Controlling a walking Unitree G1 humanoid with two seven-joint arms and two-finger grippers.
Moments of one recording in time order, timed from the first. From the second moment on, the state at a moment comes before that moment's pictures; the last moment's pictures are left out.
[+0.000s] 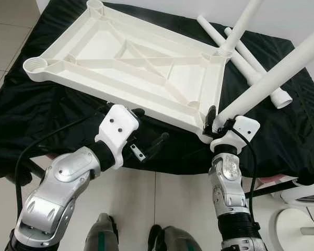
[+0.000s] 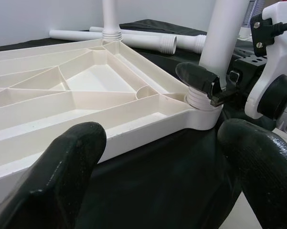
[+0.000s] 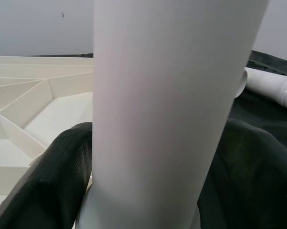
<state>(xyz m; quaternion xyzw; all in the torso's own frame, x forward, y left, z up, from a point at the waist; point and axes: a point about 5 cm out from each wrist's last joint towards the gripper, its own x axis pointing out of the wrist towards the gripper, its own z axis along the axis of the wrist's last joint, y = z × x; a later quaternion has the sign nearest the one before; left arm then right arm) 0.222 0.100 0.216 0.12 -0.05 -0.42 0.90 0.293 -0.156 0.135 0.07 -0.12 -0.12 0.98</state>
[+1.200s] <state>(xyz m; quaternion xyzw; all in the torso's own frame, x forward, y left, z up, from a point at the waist) 0.224 0.097 0.215 0.11 -0.05 -0.42 0.90 0.314 -0.167 0.147 0.03 -0.14 0.09 0.98</state>
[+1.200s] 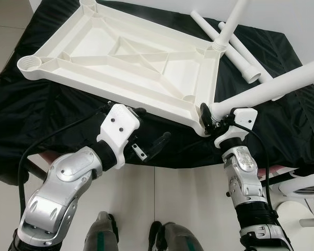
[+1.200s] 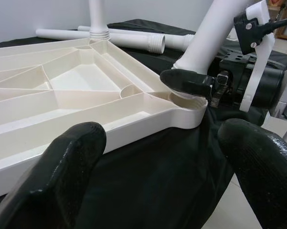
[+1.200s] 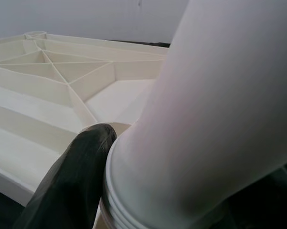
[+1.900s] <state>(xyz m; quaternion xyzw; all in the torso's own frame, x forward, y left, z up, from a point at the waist) 0.246 0.101 0.229 0.09 -0.08 -0.38 0.92 0.337 -0.178 0.160 -0.01 -0.13 0.14 0.98</state>
